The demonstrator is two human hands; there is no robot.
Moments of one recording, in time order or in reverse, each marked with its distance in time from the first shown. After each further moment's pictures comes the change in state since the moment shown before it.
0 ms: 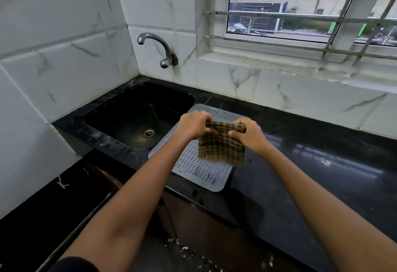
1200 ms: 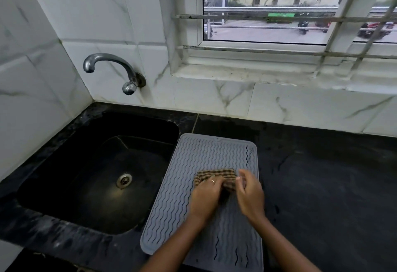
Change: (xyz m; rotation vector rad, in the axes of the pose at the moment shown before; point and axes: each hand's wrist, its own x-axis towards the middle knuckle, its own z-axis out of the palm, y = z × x) left_hand 0.068 -0.077 0.146 -0.203 0.011 0.256; right_hand 0.077 0.075 0.136 0.054 0.509 0.325
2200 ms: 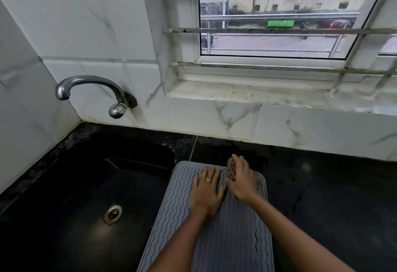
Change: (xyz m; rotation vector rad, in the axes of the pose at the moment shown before) left_hand 0.144 -0.061 0.040 0.069 -0.268 -0.215; right_hand 0.164 -0.004 0.044 -0.287 -0.324 0.028
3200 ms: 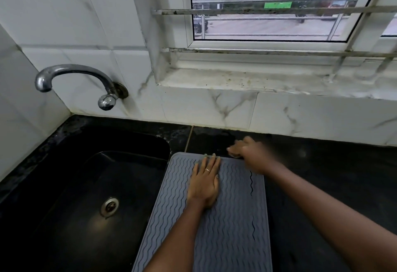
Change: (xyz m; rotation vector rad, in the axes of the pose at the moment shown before) left_hand 0.005 -0.004 0.008 0.033 0.090 0.103; right_hand 0.040 0.015 -0.063 -0.664 -0.199 -0.396
